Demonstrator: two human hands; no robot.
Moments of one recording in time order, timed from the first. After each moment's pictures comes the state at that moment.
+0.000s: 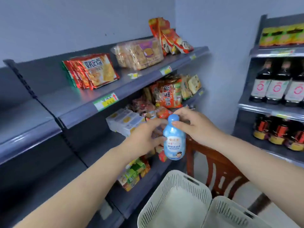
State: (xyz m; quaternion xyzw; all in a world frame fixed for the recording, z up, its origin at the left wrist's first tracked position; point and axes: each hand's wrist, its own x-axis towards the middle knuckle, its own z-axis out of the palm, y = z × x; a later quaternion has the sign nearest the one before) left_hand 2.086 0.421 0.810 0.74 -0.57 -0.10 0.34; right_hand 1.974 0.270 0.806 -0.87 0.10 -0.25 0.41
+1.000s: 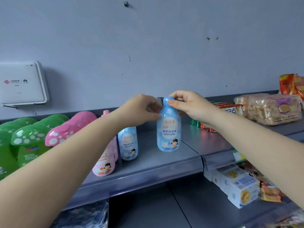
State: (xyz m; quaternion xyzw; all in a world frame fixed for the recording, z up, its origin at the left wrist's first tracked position) left_hand 2.233 0.751 1.018 0.90 -0.31 0.15 0.27; right_hand 2.237 0.568 1.001 -0.81 -0.25 -0.18 0.50
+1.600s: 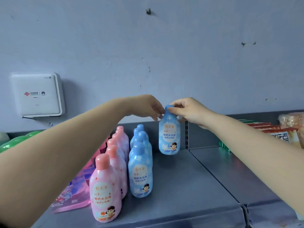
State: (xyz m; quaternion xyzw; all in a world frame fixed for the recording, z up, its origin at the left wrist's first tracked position) left_hand 2.356 0.774 1.076 0.95 -0.23 0.05 0.19; right_hand 2.378 0.598 1.036 -0.84 -0.26 -0.15 0.46
